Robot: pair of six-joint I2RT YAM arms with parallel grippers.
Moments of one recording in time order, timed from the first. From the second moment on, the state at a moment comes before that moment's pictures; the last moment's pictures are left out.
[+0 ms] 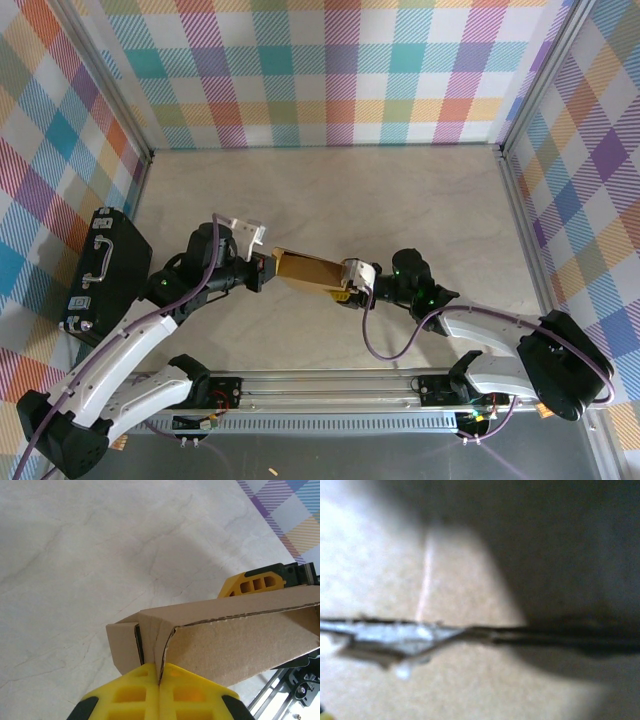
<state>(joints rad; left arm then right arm) -0.55 0.89 0.84 -0.59 0.27 -0.29 0.71 1.20 0.41 0.45 -0.53 -0.45</state>
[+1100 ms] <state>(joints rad) -0.58 0.92 0.61 -0.28 0.15 -0.45 0.65 1.48 0.39 0.73 -0.61 -0.32</state>
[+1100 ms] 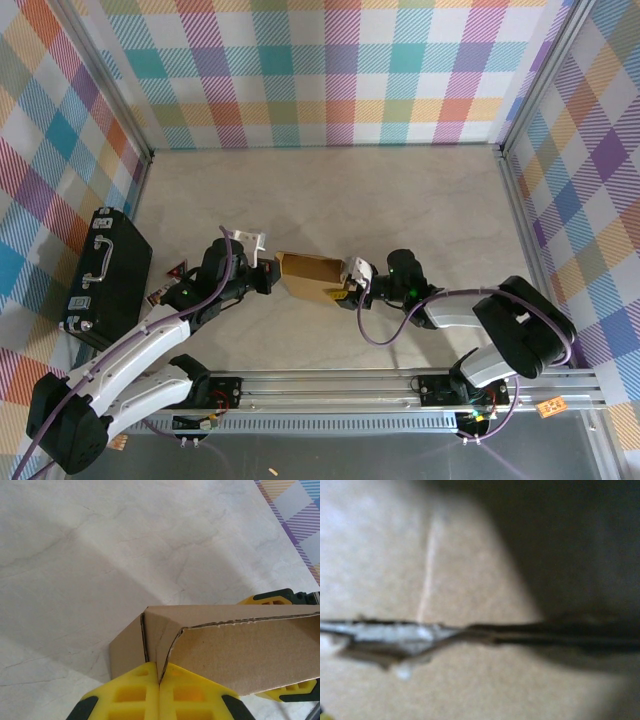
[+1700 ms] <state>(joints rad) -0.66 0.91 0.61 -0.29 0.07 -0.44 0.65 1.43 0.36 0.81 -0.55 -0.26</state>
